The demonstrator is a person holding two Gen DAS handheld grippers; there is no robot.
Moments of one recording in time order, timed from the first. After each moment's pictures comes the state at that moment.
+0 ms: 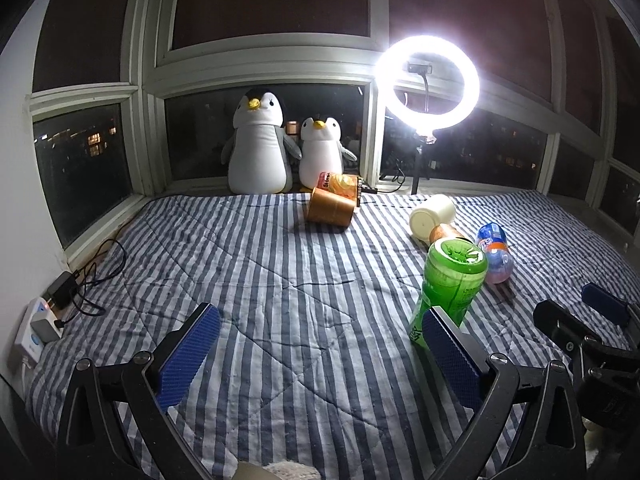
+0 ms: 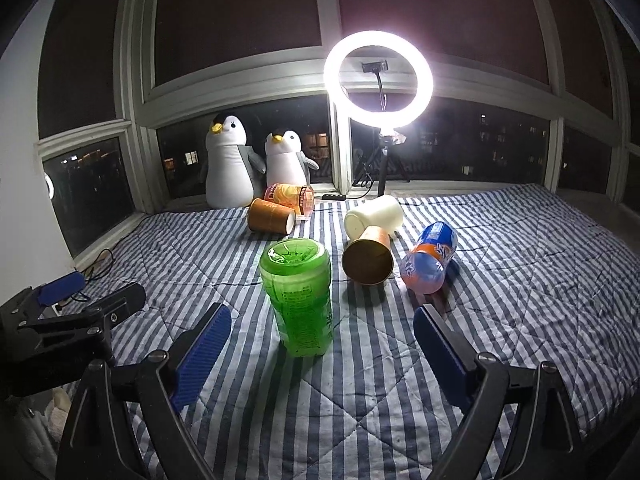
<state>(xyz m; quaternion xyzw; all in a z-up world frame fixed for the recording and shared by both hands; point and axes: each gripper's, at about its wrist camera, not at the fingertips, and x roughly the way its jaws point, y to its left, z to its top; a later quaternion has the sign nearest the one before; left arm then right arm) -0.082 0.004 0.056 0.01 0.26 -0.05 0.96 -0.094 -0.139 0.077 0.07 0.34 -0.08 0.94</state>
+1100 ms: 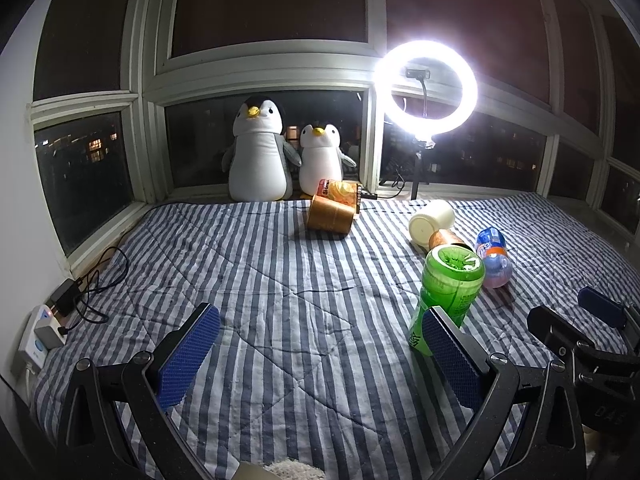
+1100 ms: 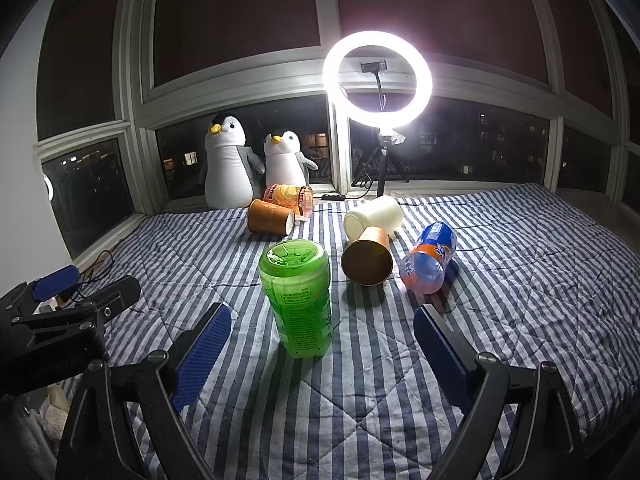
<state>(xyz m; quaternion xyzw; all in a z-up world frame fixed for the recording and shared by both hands) -0.084 0.001 0.062 0.01 0.25 -0.05 0.97 -0.093 -0.140 0.078 0.07 0.34 -0.08 0.93</state>
